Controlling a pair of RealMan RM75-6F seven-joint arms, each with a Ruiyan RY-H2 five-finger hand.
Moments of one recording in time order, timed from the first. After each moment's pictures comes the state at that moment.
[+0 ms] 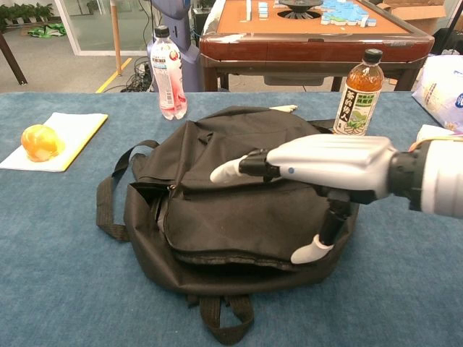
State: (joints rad) left arm -0.06 -1.13 -0.03 -1.59 1.49 1.52 0.08; right arm 0.71 -1.37 0.11 -1.81 -1.48 0.71 -0.24
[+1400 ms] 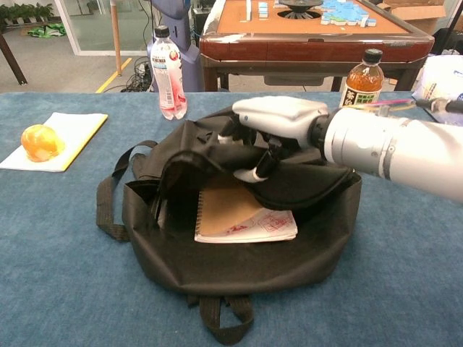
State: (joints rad) left arm -0.11 -1.11 -0.05 -1.56 1.53 1.47 0.01; right arm 0.86 -1.60 0.22 -1.51 -1.25 0.82 -0.28
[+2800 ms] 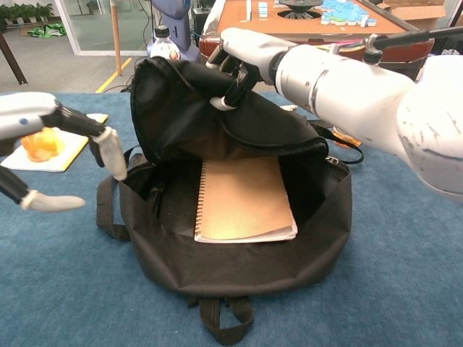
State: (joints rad) left arm -0.62 -1.32 0.02 -1.34 2.02 1.29 -0.42; right arm 1.02 -1.73 0.40 -1.49 -0.81 1.01 -0.54
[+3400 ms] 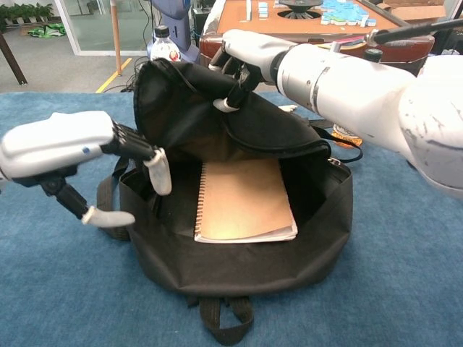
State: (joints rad) left arm -0.73 -1.56 0.07 -0.98 2.07 1.41 -0.46; right arm 1.04 -1.71 0.38 -1.51 -0.75 1.03 -0.57
